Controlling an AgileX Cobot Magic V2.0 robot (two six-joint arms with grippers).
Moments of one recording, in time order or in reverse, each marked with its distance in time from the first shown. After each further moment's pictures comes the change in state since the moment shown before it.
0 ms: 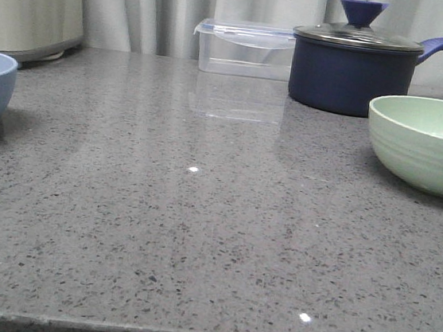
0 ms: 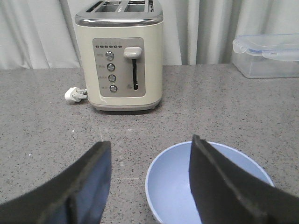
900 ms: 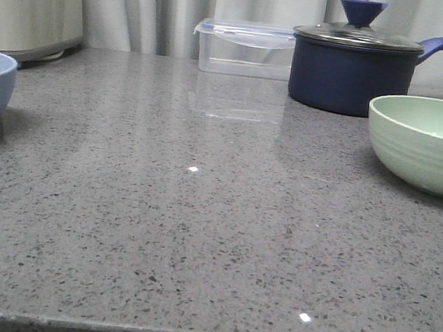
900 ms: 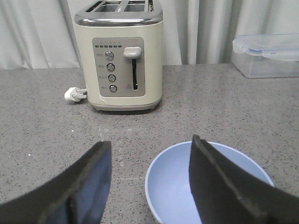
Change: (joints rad) left arm 0.000 0.000 0.000 0.000 0.000 0.000; right arm 0.000 0.449 -0.238 0.011 0.178 0.000
